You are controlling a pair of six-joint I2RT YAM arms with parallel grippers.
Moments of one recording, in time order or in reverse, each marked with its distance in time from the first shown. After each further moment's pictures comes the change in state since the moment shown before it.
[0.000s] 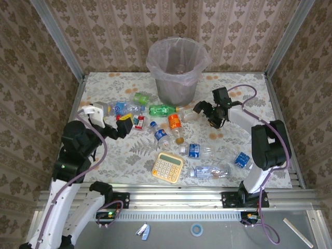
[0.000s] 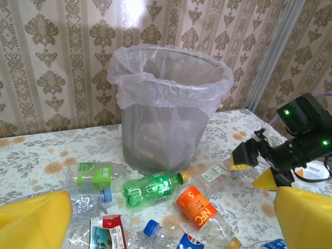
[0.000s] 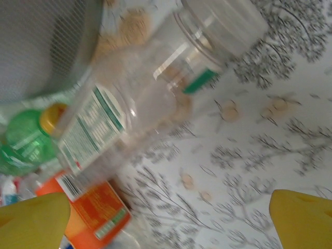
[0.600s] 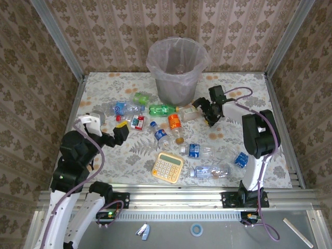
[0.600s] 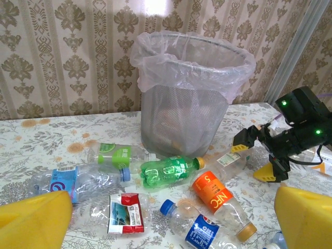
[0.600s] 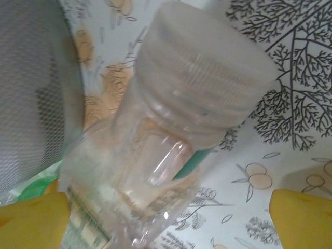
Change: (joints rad) left arm 0.010 -0.119 -0.065 -0.078 -0.067 0.004; right arm -0.003 0.190 0.102 0.072 0.004 0.205
